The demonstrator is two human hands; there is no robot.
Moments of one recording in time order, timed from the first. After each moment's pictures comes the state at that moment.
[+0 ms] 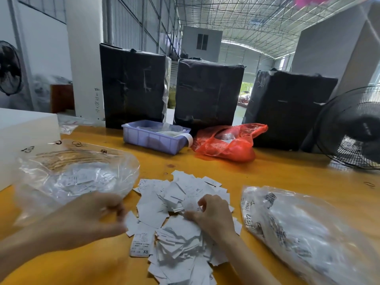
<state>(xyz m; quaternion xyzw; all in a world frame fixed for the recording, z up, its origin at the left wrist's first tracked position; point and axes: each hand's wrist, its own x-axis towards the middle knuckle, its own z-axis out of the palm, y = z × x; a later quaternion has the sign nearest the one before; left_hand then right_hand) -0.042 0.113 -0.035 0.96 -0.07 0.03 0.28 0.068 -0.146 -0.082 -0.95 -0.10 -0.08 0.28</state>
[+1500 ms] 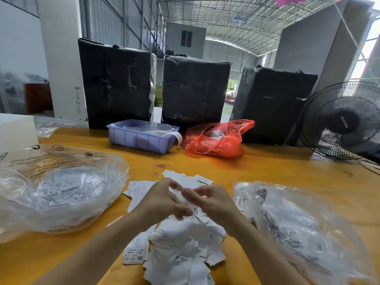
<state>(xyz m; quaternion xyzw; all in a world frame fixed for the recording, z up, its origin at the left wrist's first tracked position) 0.032 -0.002 -0.038 0.81 -0.04 -0.03 0.59 0.043 -0.160 -0.035 -0.82 -0.18 0.01 0.55</state>
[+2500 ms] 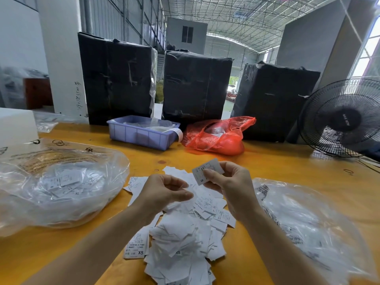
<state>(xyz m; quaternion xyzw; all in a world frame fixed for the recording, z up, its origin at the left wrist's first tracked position) 0.037 -0.002 -0.041 0.72 0.00 0.03 0.69 0.046 -0.171 -0.014 -0.67 -0.11 -0.07 0.73</state>
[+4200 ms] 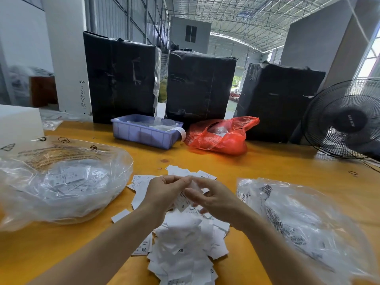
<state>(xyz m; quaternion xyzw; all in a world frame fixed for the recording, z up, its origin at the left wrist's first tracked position) 0.033 -0.016 -0.043 0.63 0.07 0.05 0.78 0.033 -0.157 -0.018 -0.86 -0.24 0.07 0.45</state>
